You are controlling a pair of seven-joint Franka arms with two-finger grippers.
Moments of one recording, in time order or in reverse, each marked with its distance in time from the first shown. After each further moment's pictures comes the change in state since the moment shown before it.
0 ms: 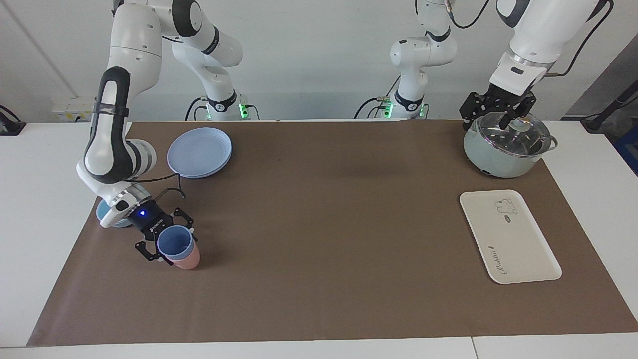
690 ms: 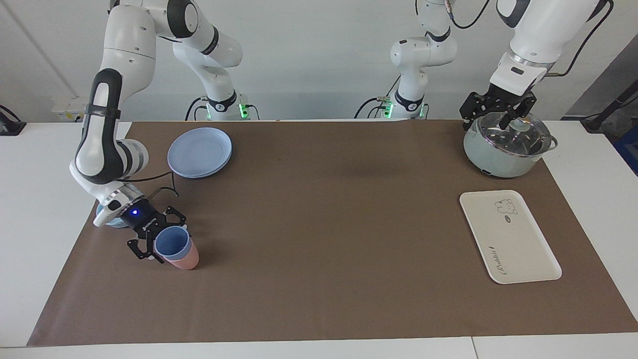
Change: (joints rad) left arm 0.000 0.000 0.000 0.000 0.000 0.000 0.002; right arm -0.052 0.031 0.001 -0.025 0.100 -0.072 -0.078
